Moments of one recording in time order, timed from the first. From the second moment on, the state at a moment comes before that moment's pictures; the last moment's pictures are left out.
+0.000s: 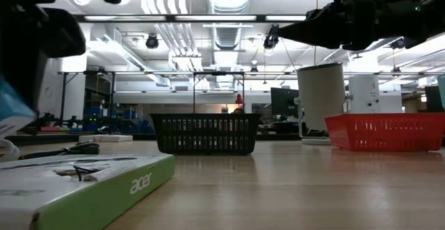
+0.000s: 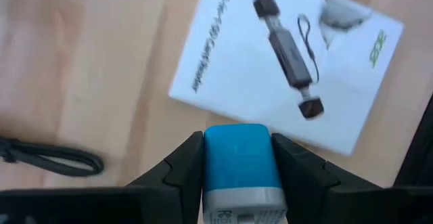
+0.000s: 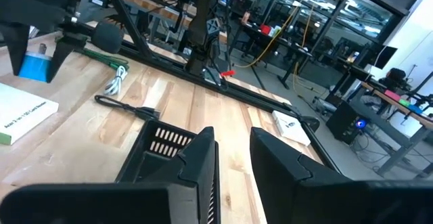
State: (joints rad) left arm -0.68 1.90 1.39 -0.81 -0.14 -0.99; right arm 0.13 1.28 0.34 0.86 0.18 -0.36
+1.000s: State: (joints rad) left arm -0.68 1.81 1.39 -0.70 -0.45 -0.84; right arm 0.15 1.28 0.40 0.82 -0.16 -0.46
